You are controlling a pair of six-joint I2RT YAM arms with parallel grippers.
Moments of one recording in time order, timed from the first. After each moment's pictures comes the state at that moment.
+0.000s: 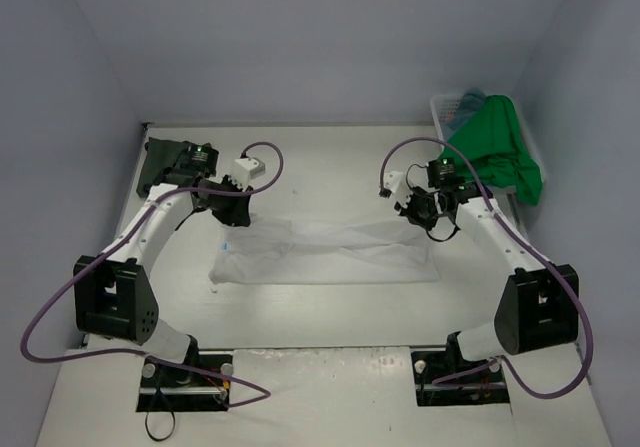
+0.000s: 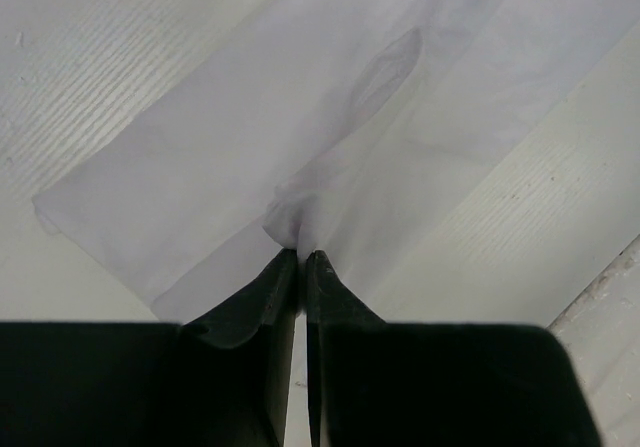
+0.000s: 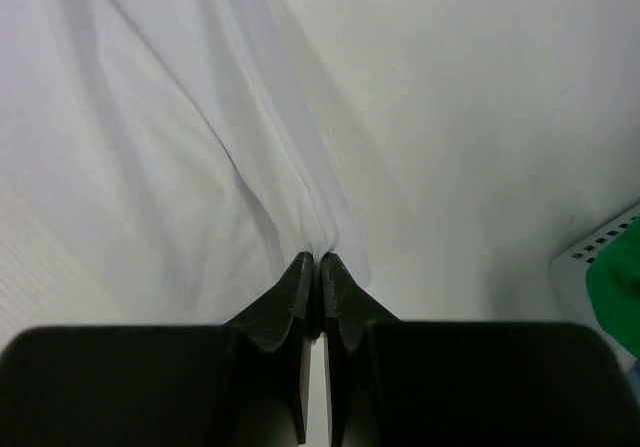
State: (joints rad) left arm -0.18 1.50 1.25 -0.84 0.52 0.41; right arm 0.17 1.42 1.04 -0.67 -0.29 -0.90
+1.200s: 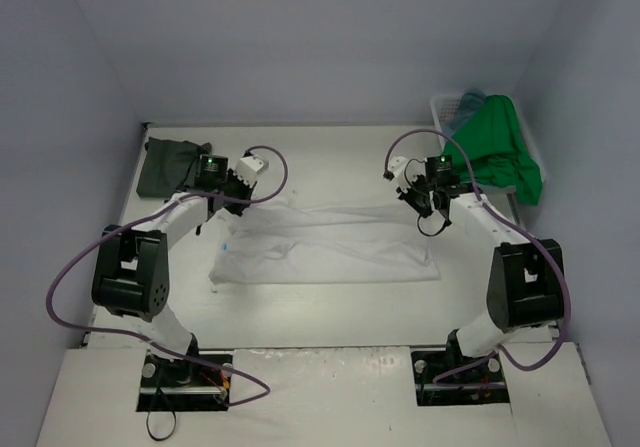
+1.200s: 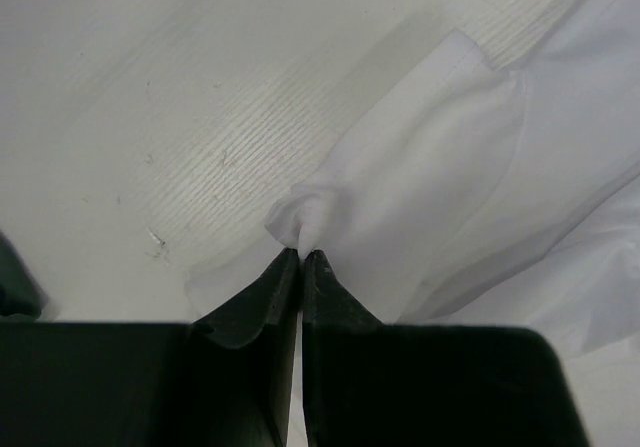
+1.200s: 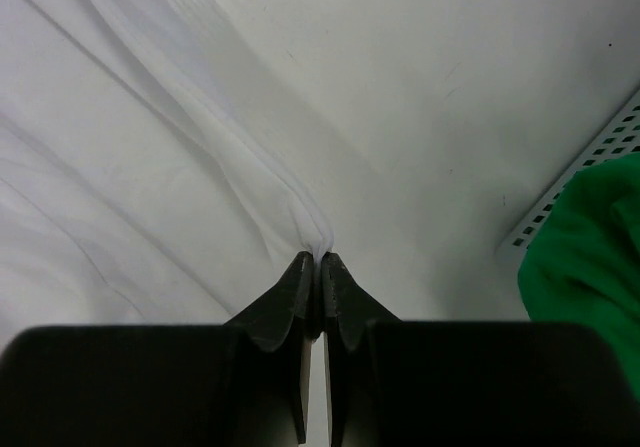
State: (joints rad) left arm -0.18 1.67 1.08 -0.22 0.32 0.41; right arm 0.15 1.56 1.00 -0.34 -0.16 -0.75
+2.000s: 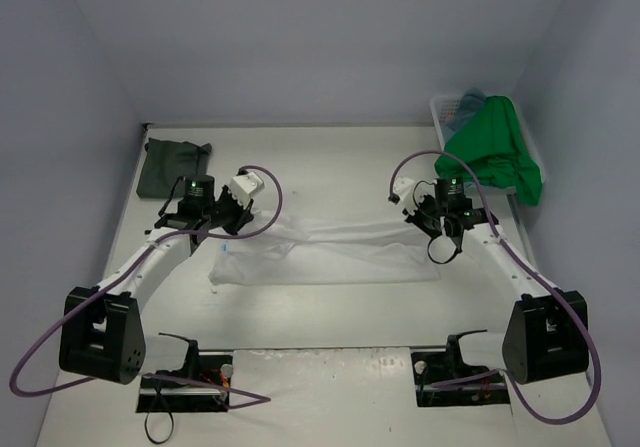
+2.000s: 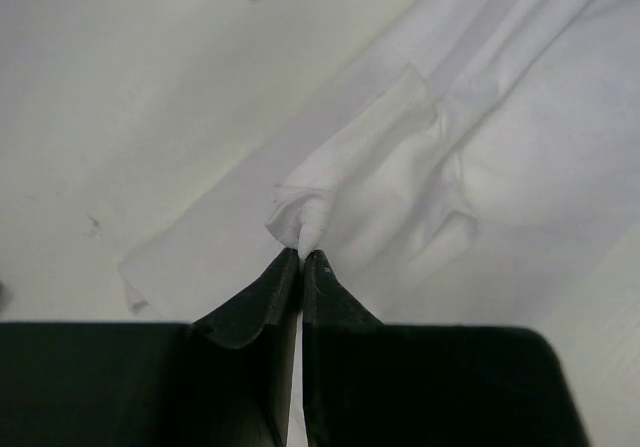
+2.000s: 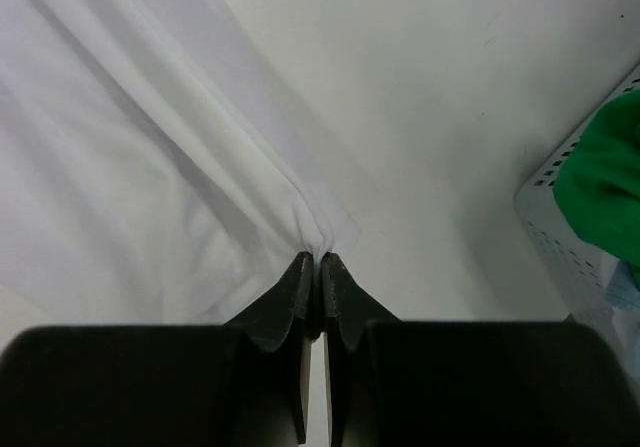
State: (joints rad) left arm -0.20 1.30 0.84 -0.20 0.47 0.44; right arm 0.16 1.28 0.81 -0.41 -0.16 -0.80
